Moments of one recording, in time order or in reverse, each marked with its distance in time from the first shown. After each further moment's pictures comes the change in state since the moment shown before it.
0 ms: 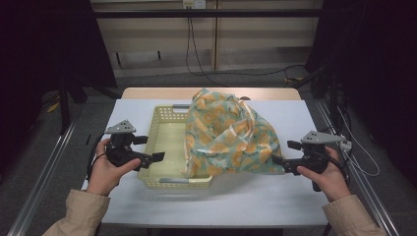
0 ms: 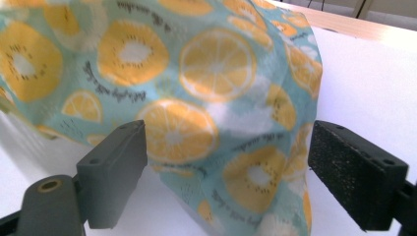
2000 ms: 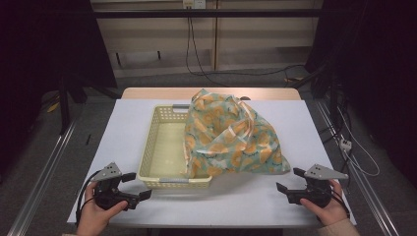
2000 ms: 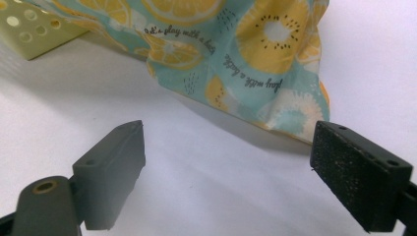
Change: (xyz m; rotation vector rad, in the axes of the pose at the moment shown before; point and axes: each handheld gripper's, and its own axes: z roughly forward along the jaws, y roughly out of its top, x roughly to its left) left arm -0.004 -0.112 -0.012 0.016 0.017 -0.052; right arm 0.018 -0.085 -0.009 0.001 -0.058 0.004
